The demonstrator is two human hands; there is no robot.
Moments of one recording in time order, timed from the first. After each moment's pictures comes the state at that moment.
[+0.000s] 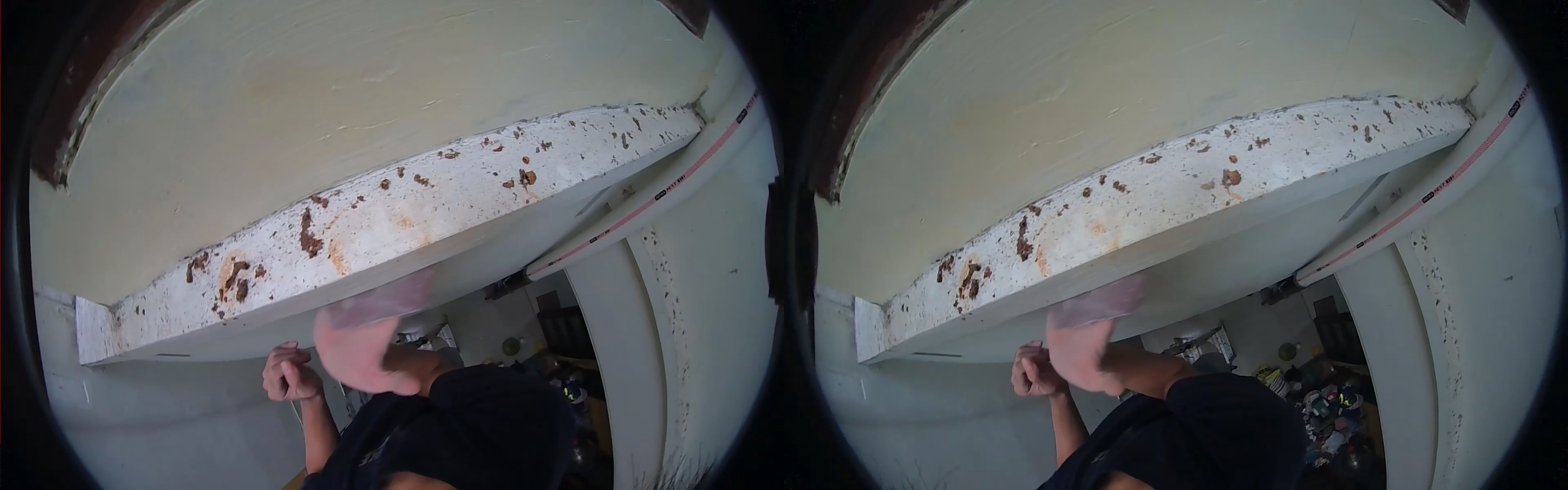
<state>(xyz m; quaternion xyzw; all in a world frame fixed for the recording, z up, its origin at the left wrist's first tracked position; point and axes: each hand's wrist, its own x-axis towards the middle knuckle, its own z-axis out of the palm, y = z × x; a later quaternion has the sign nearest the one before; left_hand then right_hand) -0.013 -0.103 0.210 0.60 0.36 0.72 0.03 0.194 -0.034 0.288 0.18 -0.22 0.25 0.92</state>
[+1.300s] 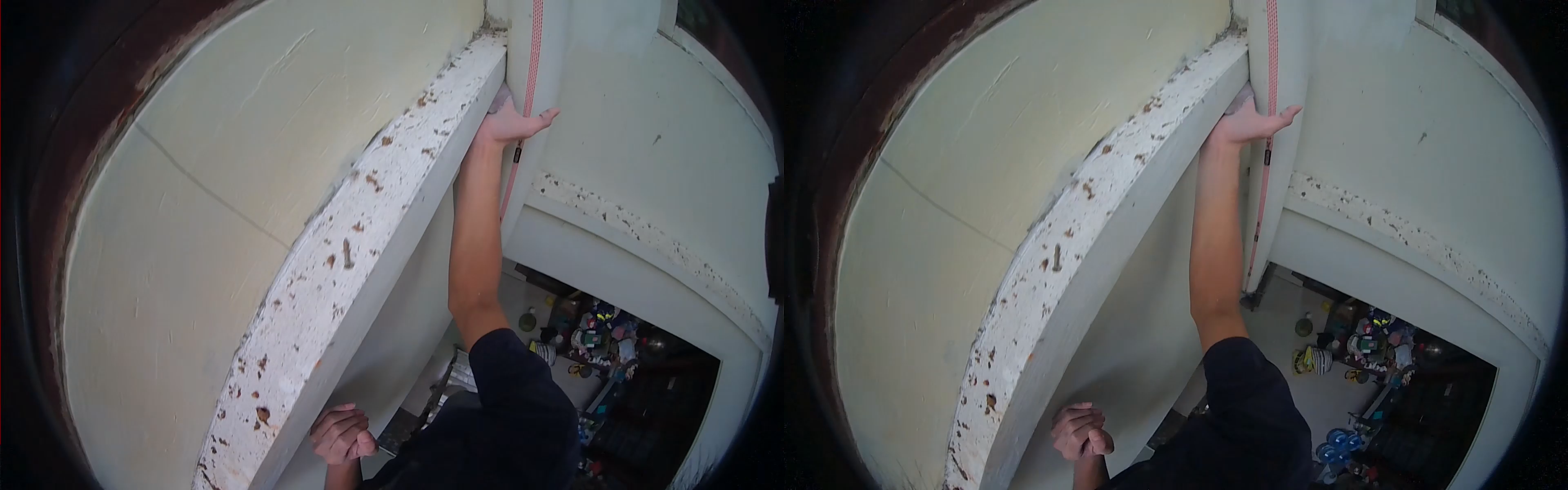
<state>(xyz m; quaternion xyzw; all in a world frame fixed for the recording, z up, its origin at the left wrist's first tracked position) 0.206 -0.013 0.237 0.82 0.01 0.55 0.15 0.670 0.027 0.348 -0.01 -0.10 -0.18 0.98</state>
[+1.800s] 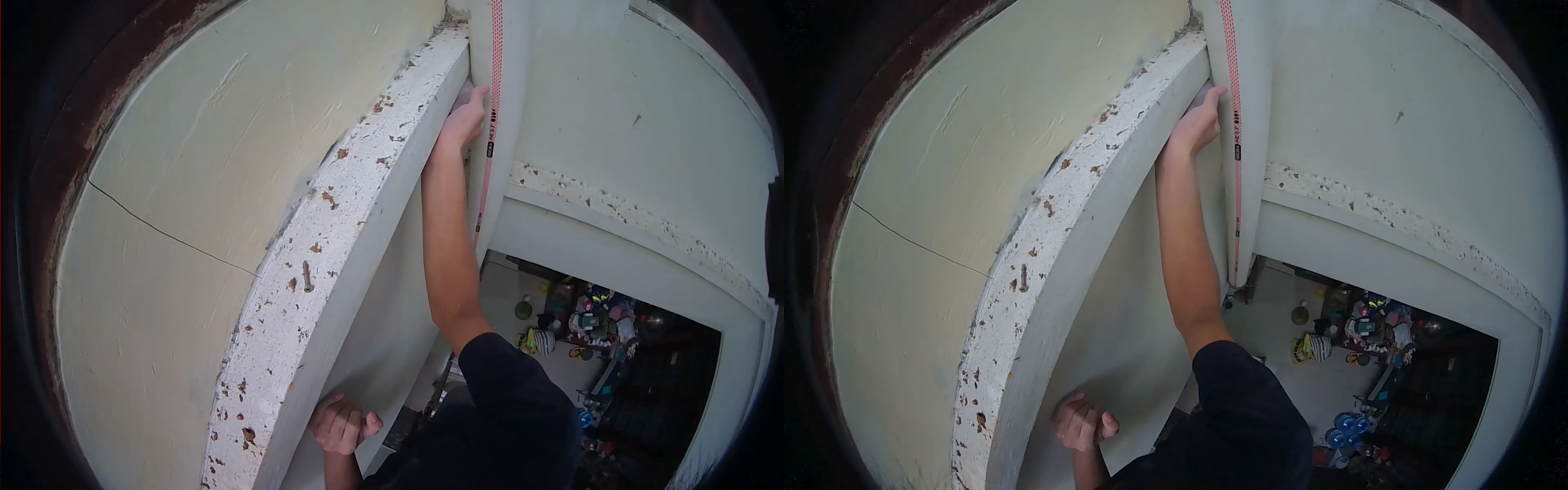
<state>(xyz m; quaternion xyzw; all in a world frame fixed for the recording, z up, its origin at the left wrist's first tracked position) 0.224 0.005 0.230 0.90 -0.01 0.44 -0.02 0.663 0.034 0.333 -0.23 0.03 0.01 0.97</state>
